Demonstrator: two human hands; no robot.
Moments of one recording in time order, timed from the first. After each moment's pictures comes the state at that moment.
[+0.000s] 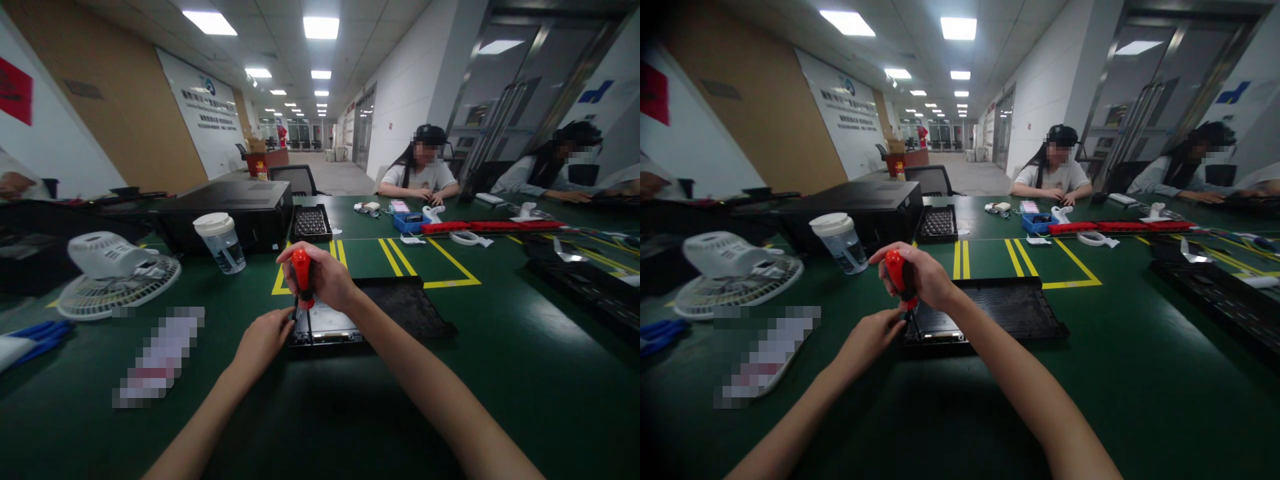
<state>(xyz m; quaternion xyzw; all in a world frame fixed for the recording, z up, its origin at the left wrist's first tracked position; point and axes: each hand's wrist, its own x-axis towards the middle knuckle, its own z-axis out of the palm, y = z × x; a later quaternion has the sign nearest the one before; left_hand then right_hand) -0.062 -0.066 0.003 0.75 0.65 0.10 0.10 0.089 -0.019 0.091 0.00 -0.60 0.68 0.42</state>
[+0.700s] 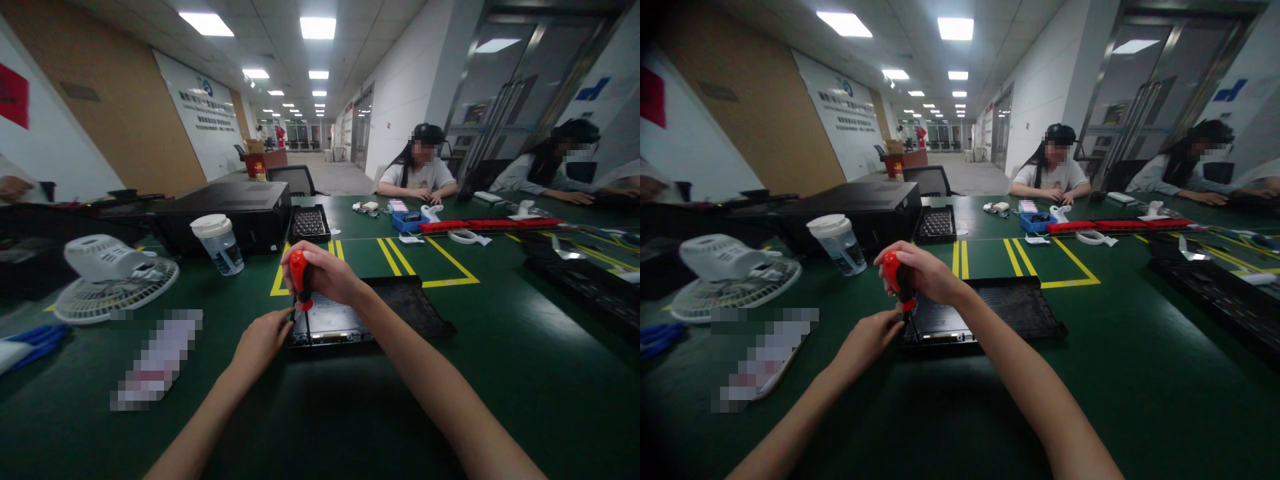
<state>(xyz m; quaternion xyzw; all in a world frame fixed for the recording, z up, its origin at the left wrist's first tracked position) -0.061 -0.066 0.005 0.75 0.65 0.10 0.10 0.105 -0.011 0.094 0.00 -0.61 0.70 0.36</state>
